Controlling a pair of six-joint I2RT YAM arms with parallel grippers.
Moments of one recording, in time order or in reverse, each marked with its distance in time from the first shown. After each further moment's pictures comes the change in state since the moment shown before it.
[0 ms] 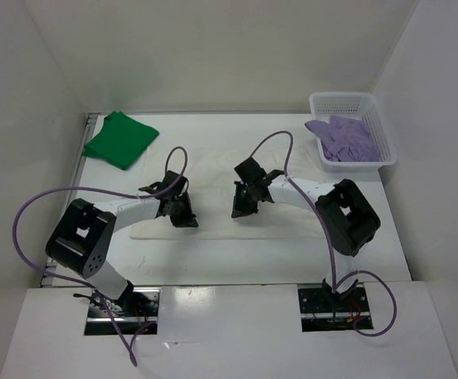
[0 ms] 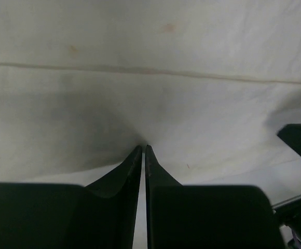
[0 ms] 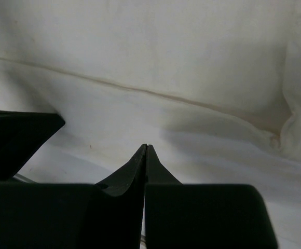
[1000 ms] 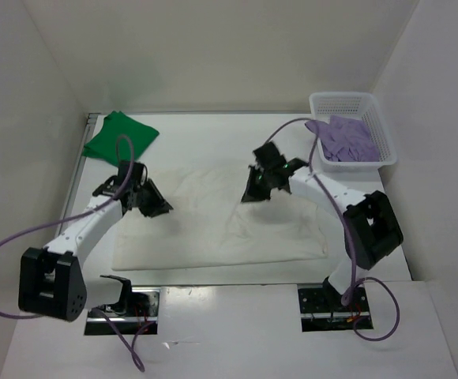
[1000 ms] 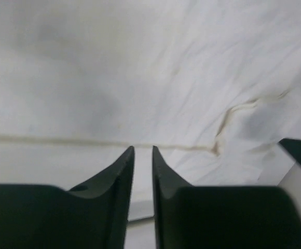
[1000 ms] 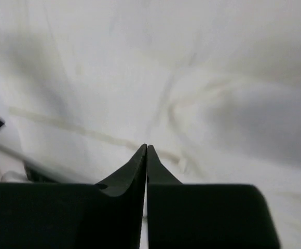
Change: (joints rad) left arm 0.272 -0.371 -0.039 -0.280 0.069 -0.045; right arm -0.048 -0.169 -0.021 -0.105 -0.033 -0.010
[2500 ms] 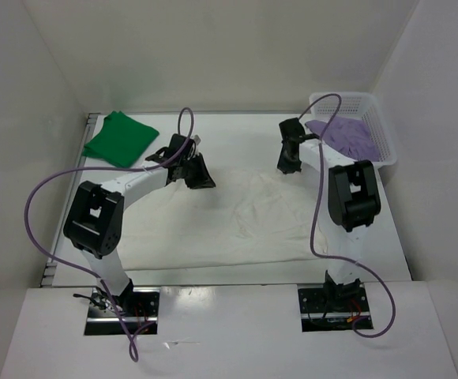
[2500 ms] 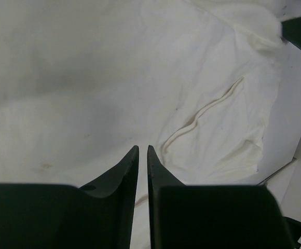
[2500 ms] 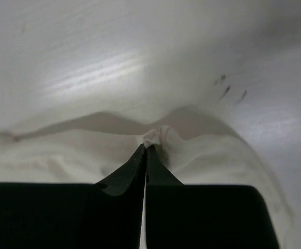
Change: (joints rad) left arm -0.228 0.557 0.452 0.280 0.074 0.117; right arm -0.368 0.410 0.386 -0.029 0.391 -0.269
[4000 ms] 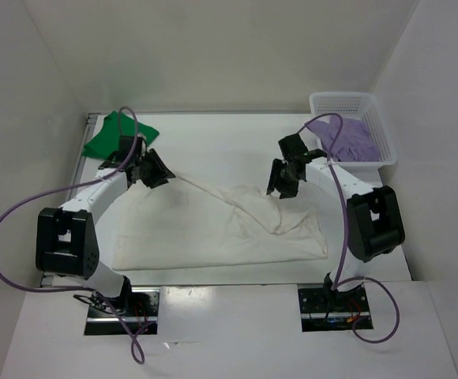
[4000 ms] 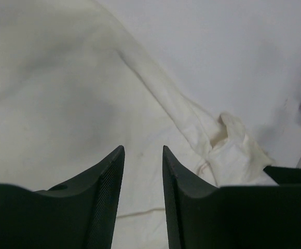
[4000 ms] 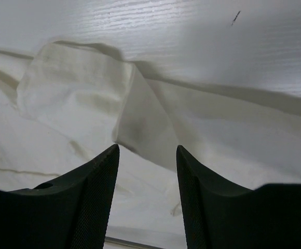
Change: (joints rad) left arm 0.275 -0.248 -0.198 -0.043 -0.050 -0.018; right arm 0.094 -0.389 -0.333 -0.097 -0.264 0.084
